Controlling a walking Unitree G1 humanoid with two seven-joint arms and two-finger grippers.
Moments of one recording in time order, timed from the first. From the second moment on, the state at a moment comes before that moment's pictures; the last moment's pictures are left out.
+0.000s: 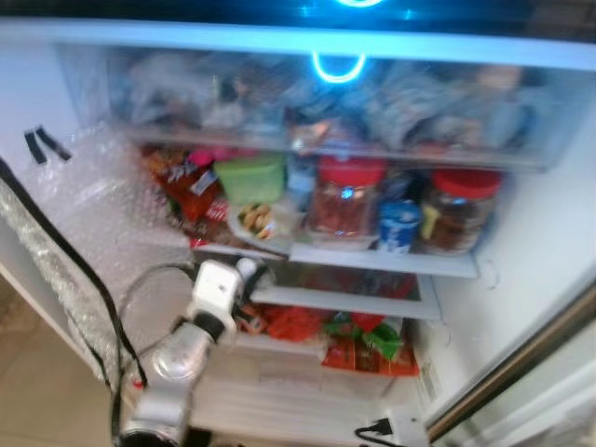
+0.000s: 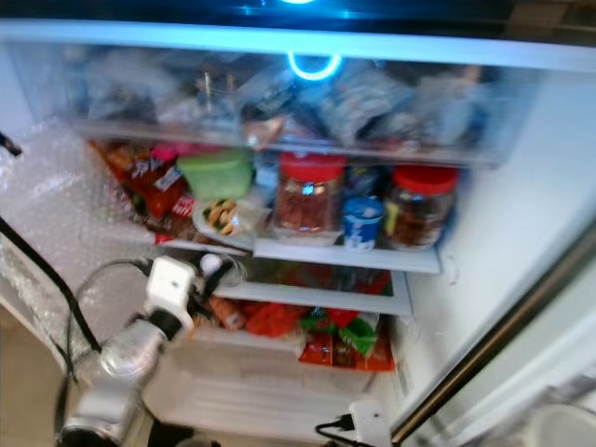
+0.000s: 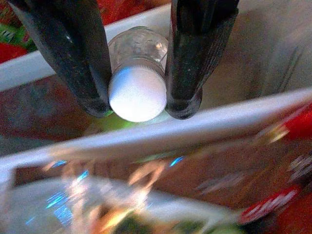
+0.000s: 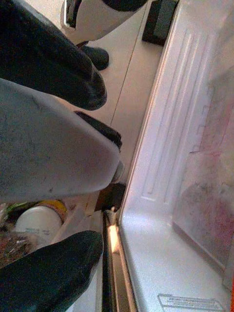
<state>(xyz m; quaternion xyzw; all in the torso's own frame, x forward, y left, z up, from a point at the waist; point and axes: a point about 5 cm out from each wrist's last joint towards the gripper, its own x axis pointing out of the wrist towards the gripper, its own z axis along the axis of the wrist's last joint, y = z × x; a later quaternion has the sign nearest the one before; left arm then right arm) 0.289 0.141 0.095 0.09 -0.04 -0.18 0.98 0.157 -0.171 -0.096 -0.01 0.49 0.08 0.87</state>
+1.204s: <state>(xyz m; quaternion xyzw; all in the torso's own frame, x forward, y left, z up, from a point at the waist) 0.325 0.165 0.070 0.61 -0.04 -0.33 0.72 0.161 -0.169 -0.093 -0.01 0.47 0.07 0.88</state>
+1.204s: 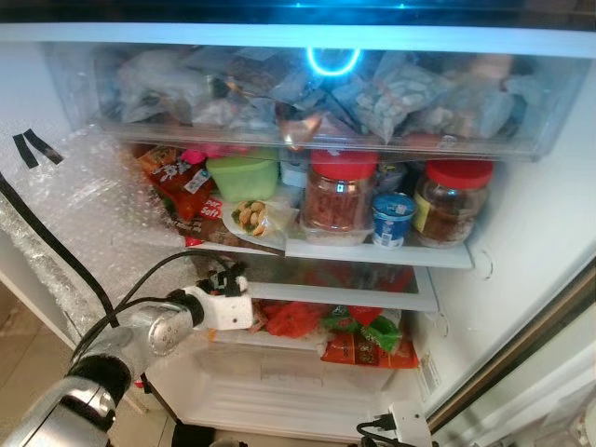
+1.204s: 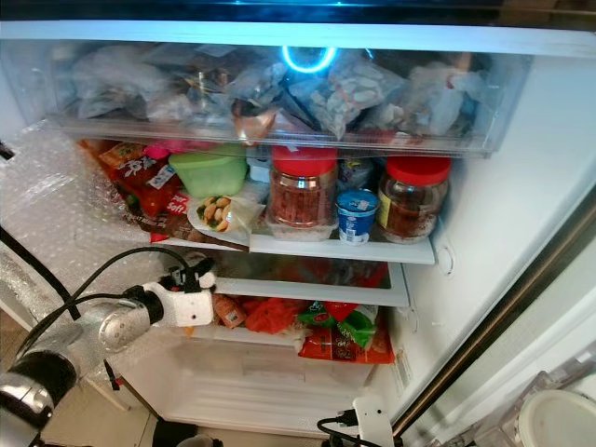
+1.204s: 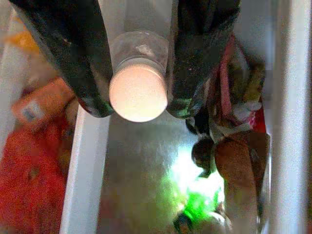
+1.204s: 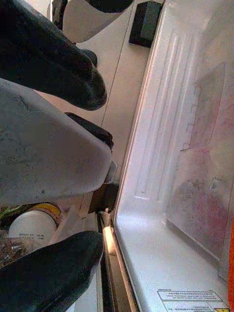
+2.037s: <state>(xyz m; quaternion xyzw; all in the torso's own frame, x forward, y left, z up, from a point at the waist) 0.339 0.174 0.071 0.64 -0.07 -0.19 0.74 0.161 -0.169 -0.093 0.00 0.46 0.06 0.89</state>
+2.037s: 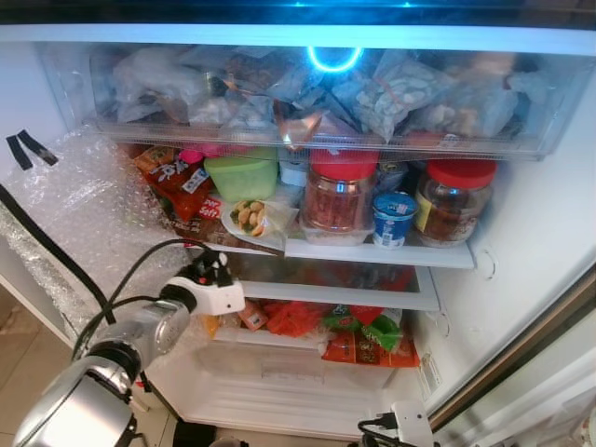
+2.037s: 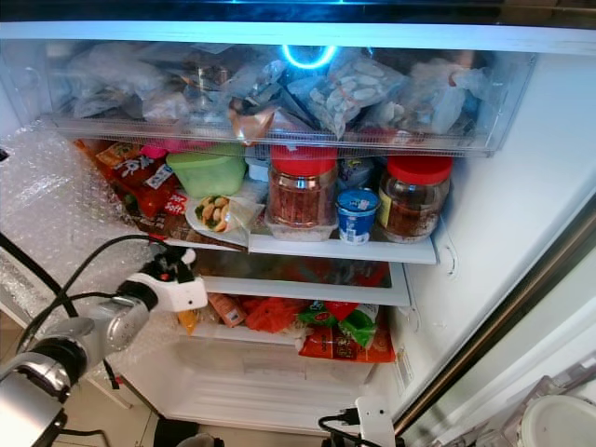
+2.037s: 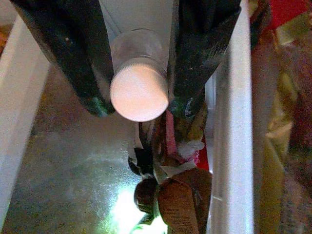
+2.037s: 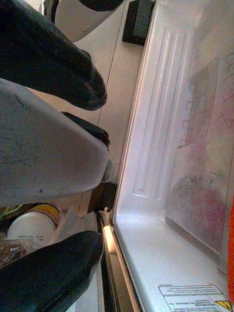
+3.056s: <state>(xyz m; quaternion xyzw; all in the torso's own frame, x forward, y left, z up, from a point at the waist) 0.339 0.176 0.072 0.54 -0.03 -0.20 0.82 0.161 -0.169 -0.093 0.00 0.46 0.05 0.89</state>
